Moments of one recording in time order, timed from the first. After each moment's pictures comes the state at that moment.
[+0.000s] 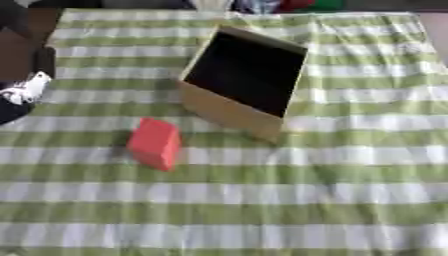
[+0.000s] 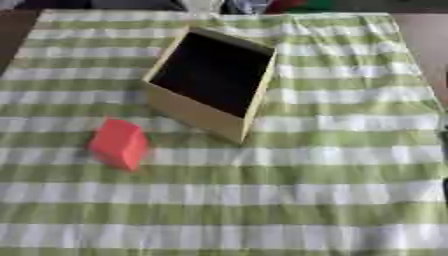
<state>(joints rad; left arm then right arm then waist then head) -0.30 0.68 0.02 -1.98 -0.28 -0.32 0.17 -0.45 -0.44 -0.04 -1.98 -0.10 -0.03 -0.28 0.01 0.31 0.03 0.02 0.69</state>
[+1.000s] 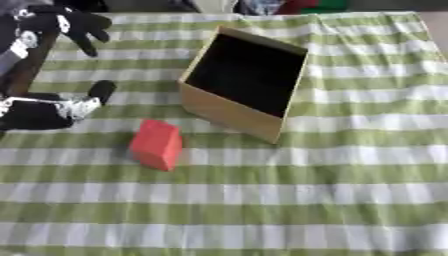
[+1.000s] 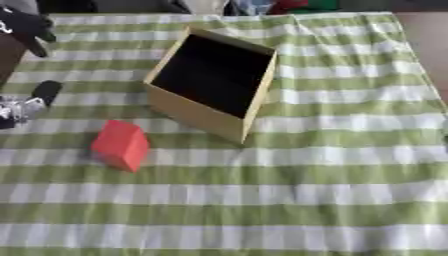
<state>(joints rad) -0.45 0.91 -0.22 -1.99 -0.26 -0.10 -0.09 -0.45 -0.44 -0.02 -1.98 -0.10 -0.02 -0.27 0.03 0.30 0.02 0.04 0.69</state>
